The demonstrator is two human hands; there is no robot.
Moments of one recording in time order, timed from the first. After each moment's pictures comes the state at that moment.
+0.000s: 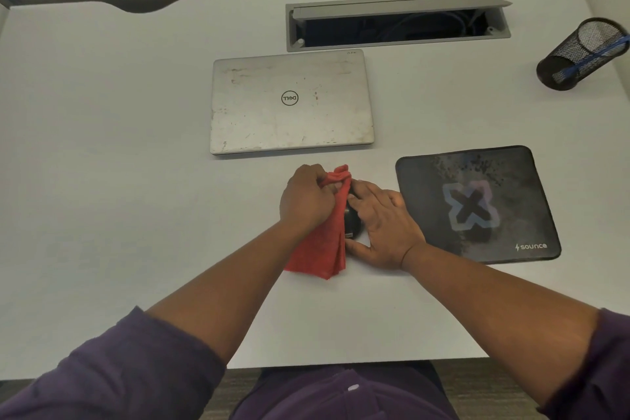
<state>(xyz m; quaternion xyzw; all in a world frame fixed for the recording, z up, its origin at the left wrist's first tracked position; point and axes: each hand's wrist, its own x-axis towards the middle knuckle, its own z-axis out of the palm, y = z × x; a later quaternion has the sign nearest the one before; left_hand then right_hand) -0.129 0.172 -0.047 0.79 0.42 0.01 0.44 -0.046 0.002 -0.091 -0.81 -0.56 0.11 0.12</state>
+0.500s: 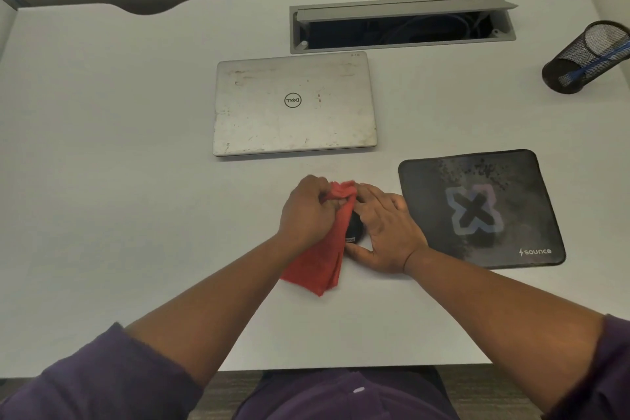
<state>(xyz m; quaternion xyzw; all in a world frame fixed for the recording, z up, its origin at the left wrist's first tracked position) -0.150 0.167 -0.055 0.81 0.37 0.03 0.46 -0.046 0.002 -0.092 -0.81 -0.57 0.11 0.12</state>
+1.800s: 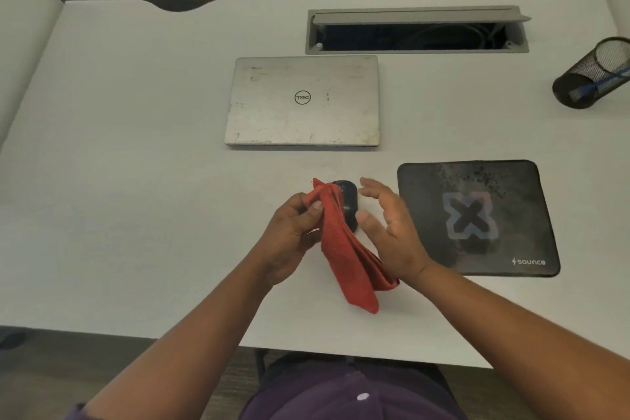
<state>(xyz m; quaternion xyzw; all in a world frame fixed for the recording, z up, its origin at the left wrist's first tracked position) -0.199 0.134 -0.002 0.45 0.36 0.04 0.81 -0.061 -0.013 -0.032 -0.74 -0.35 0.30 0.48</state>
